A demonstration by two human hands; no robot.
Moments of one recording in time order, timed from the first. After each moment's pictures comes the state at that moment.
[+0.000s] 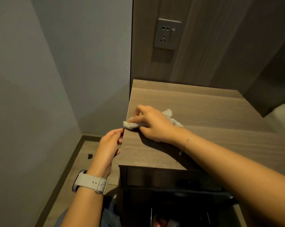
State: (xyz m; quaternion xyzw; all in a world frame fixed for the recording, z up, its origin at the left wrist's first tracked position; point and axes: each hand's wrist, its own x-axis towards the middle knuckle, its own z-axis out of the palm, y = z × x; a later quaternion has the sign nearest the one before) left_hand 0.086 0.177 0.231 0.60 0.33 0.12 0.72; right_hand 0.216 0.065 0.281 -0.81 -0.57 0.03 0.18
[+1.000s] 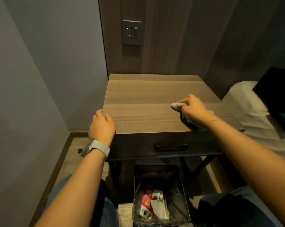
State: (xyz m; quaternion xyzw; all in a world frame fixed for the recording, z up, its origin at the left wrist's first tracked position) left_hand 0.083 0.118 0.245 0.85 0.38 0.17 0.33; right_hand 0.223 -0.135 0.295 -0.96 -0.18 -0.05 0.20
